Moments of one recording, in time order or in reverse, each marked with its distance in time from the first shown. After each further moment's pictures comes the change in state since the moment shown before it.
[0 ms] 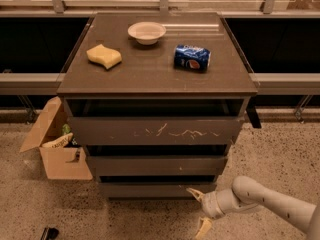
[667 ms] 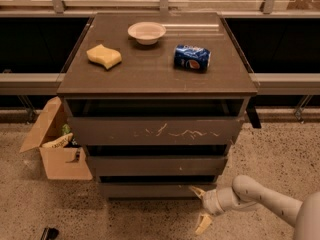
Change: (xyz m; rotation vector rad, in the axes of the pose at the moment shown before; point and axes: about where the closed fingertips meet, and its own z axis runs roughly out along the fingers) arm 0.029 -0.026 0.010 0.017 -0.017 0.065
